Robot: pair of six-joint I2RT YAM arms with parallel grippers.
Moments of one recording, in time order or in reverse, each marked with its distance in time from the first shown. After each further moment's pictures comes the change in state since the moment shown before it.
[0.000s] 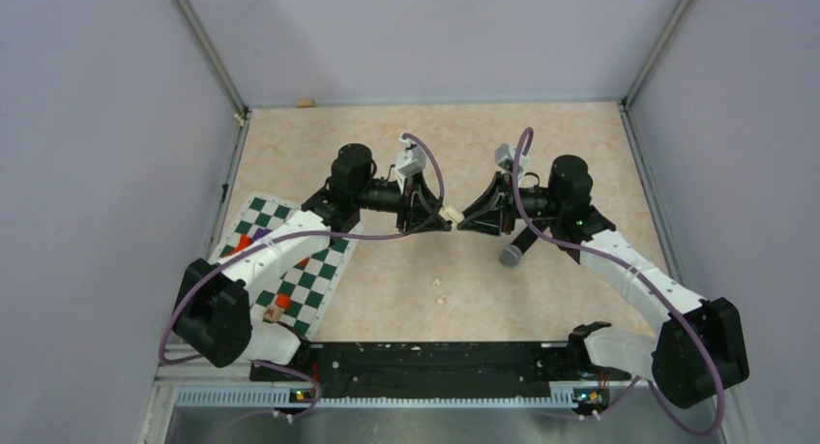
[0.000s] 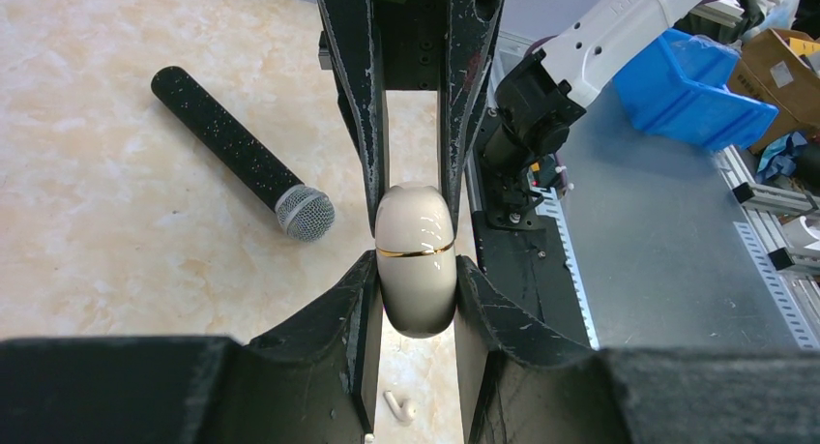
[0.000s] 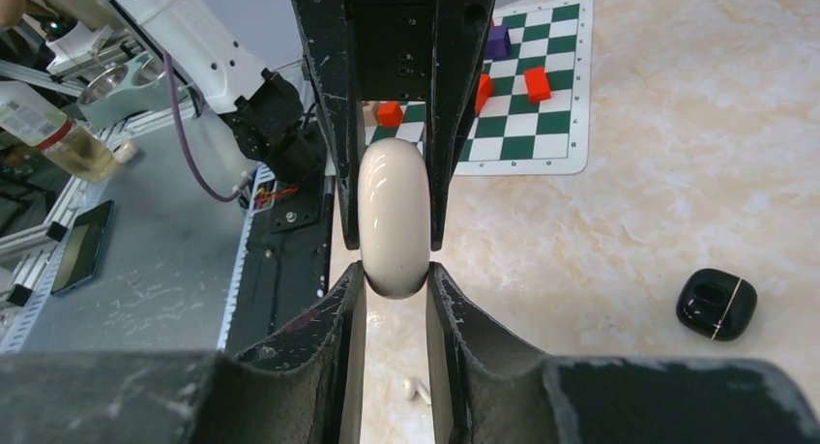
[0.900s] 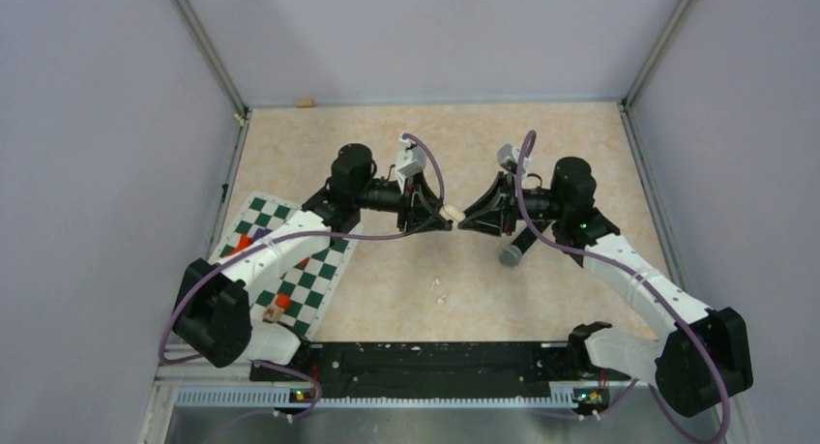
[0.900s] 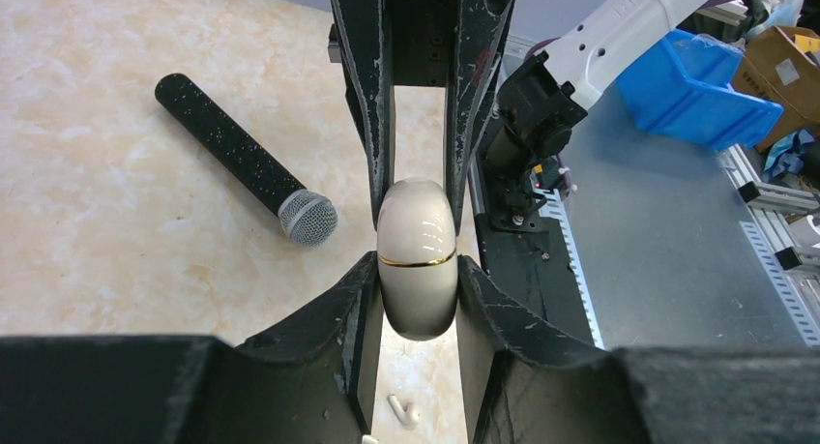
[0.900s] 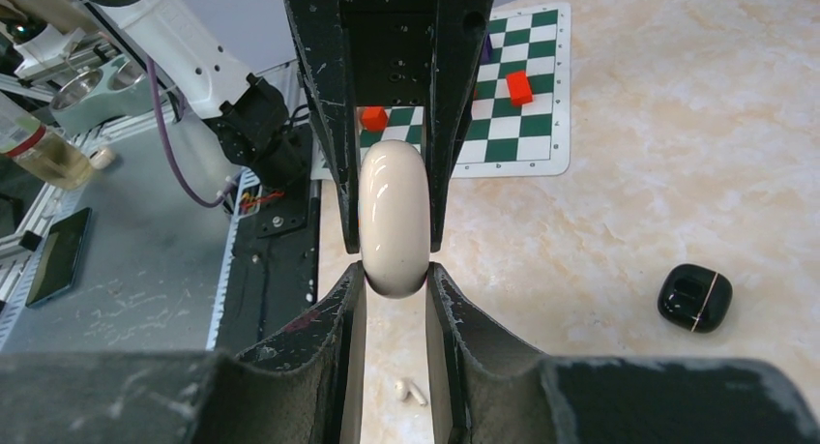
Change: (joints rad) left arm 0.000 0.000 0.000 0.010 -0.004 0.006; right arm -0.002 -0.043 0.000 -0.042 0.049 -0.021
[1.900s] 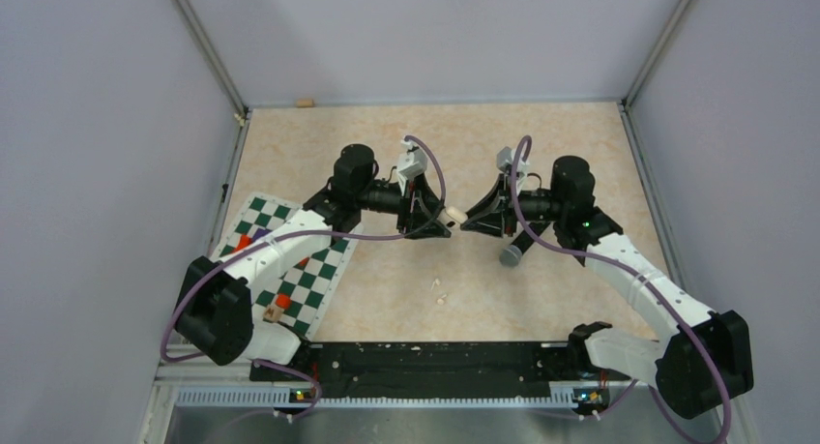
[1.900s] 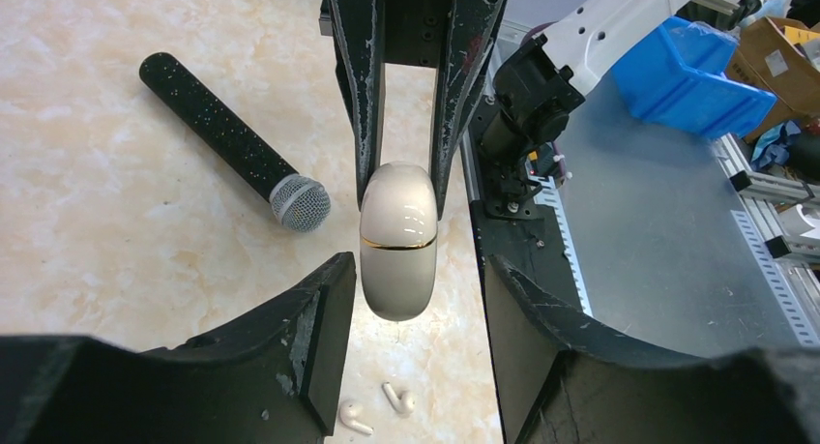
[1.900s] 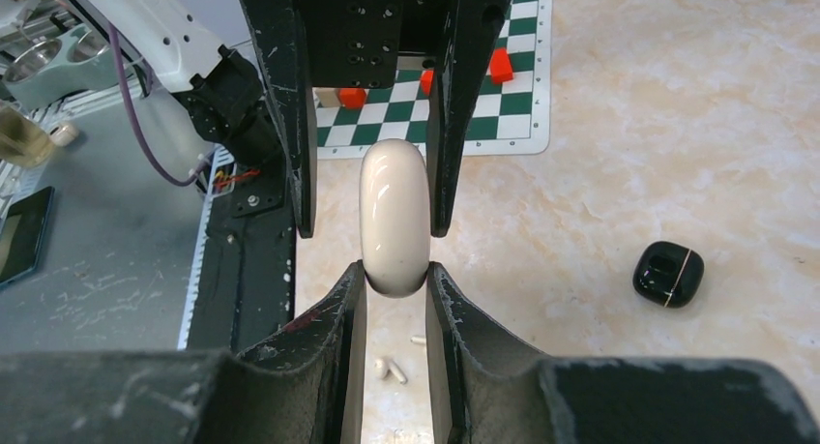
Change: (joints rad) left arm -0.001 0.012 0.000 -0.036 0.014 0.025; right arm 0.001 -0.009 0.022 -0.135 0.023 -0.129
